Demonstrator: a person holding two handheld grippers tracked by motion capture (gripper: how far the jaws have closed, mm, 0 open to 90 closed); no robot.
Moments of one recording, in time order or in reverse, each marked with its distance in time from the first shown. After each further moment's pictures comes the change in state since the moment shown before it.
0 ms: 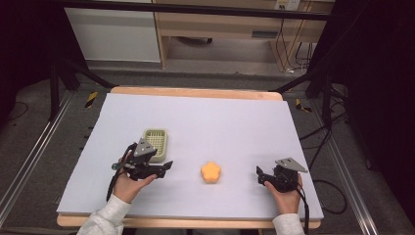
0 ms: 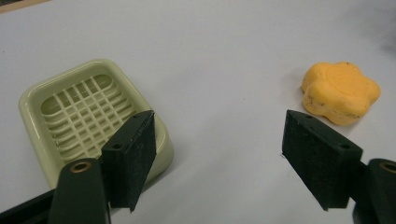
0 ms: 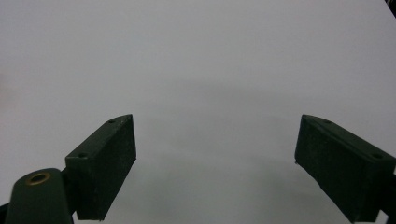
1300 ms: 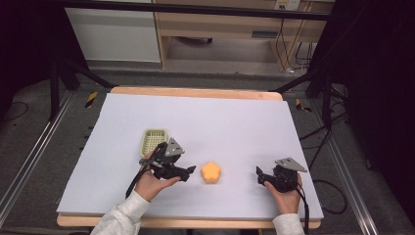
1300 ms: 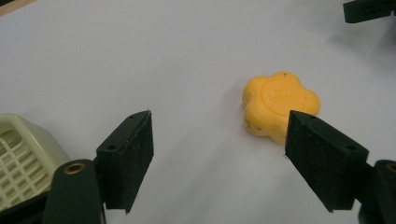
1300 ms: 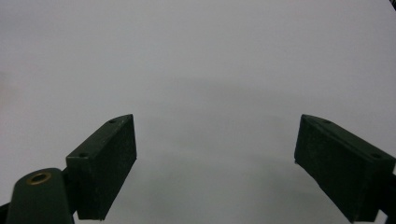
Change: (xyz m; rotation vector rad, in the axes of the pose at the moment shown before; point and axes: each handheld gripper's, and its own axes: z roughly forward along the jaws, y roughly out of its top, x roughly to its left) left arm -0.050 0.033 0.031 0.072 -0.090 0.130; right arm 0.000 0.000 0.000 0.006 0.010 -0.003
